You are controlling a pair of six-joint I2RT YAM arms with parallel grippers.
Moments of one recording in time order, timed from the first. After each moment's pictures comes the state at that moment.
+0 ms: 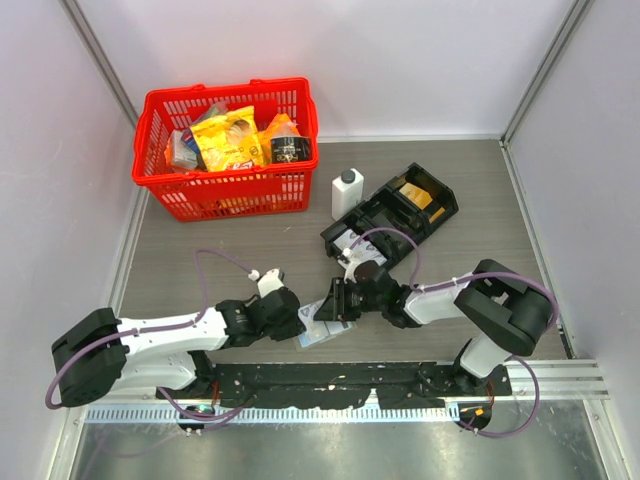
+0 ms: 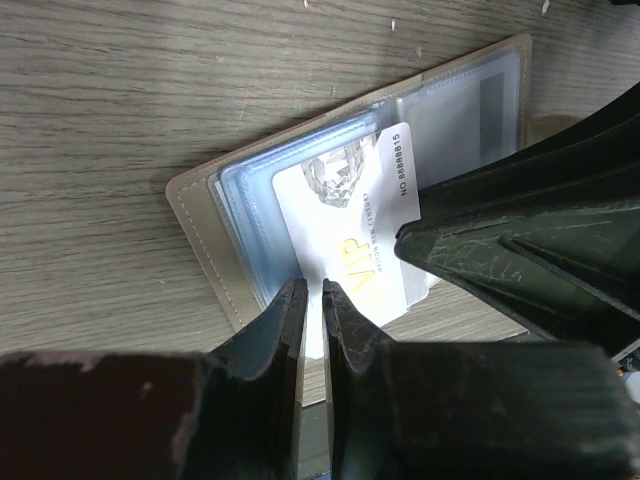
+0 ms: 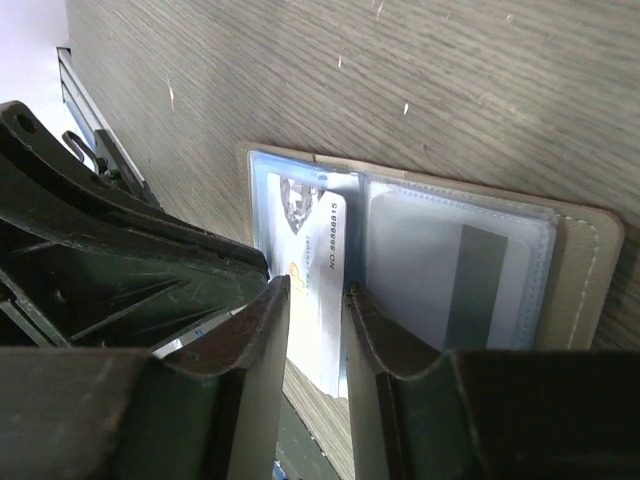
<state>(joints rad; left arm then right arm) -1.08 1.14 0.45 -0.26 -0.24 -1.23 0.88 1.59 0.47 0.53 -0.35 0.90</state>
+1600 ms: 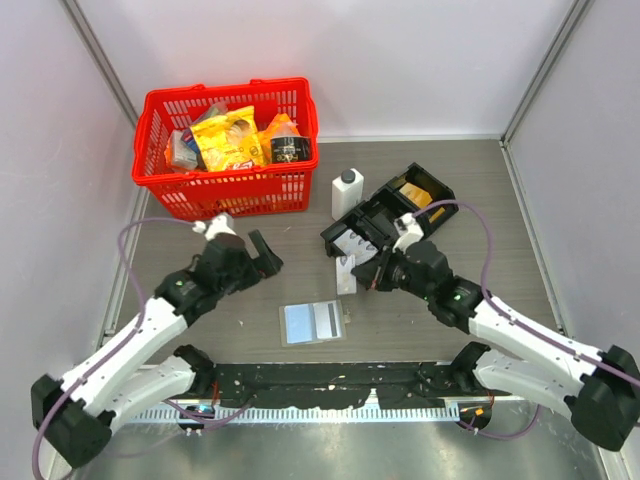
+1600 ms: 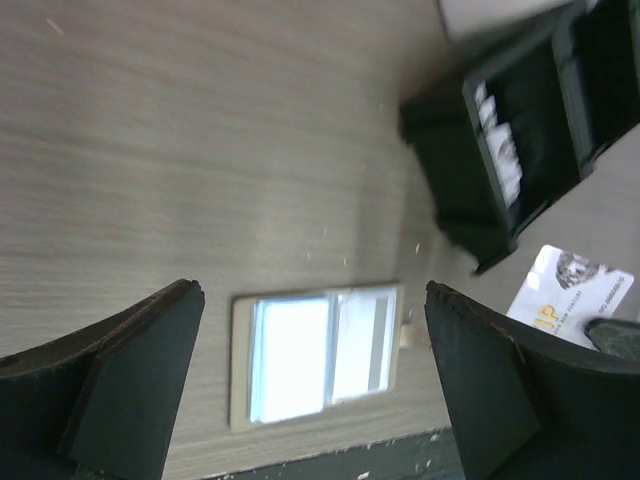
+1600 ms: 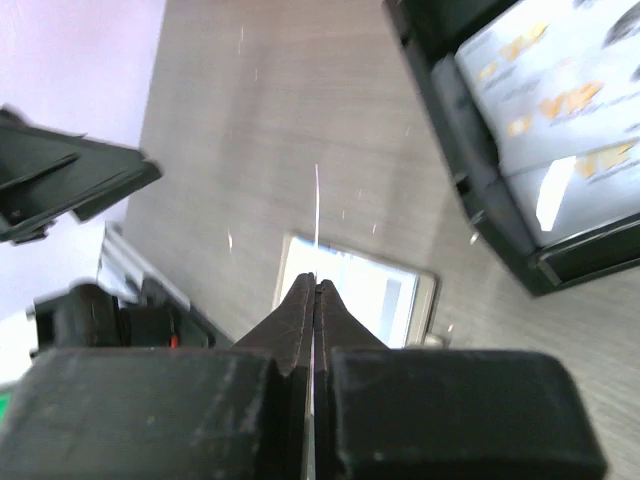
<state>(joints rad) -0.67 0.90 0.69 -0.53 -0.22 -0.95 0.75 0.95 0.54 -0.02 -0.09 0.81</state>
